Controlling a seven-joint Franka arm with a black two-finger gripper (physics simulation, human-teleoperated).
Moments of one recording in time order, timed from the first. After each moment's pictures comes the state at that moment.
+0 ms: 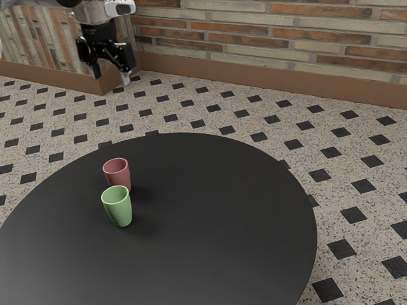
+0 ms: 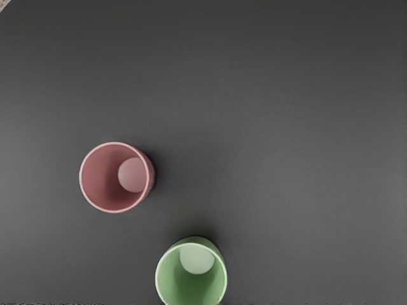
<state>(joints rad) -0.22 0.23 0.34 -1.22 -0.03 1.46 0.08</state>
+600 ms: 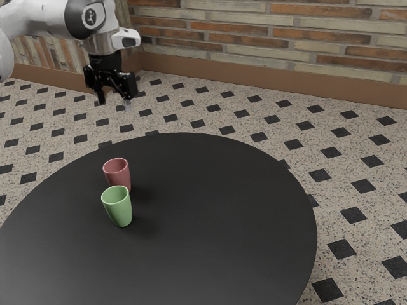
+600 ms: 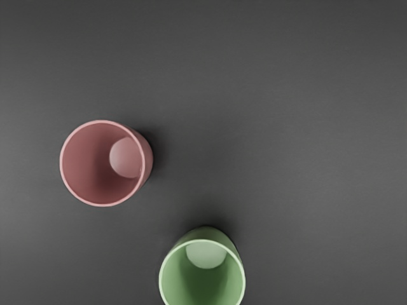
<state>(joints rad) -0.19 0.24 0.34 -1.43 -0.03 1.62 0.14</state>
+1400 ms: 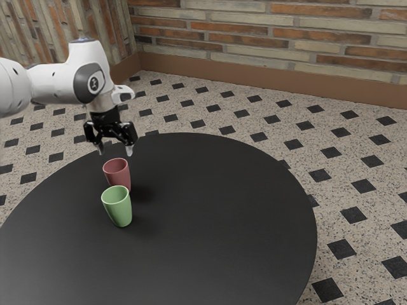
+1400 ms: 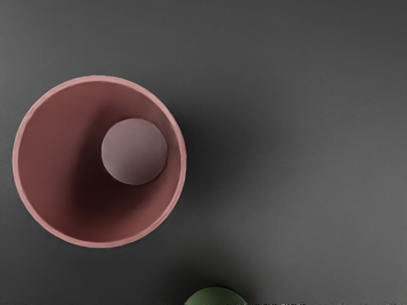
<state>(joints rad) -0.12 0.29 0.35 -1.75 -0.15 1.97 0.00</state>
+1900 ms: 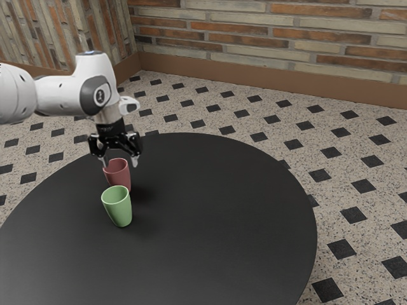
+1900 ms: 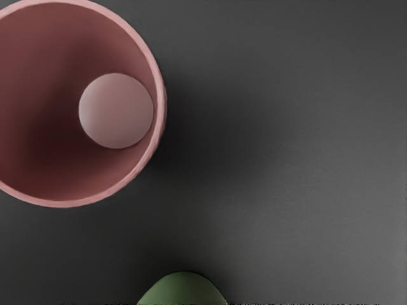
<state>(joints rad) -0.15 0.29 0.34 -1.81 -0.15 2.00 -0.14</state>
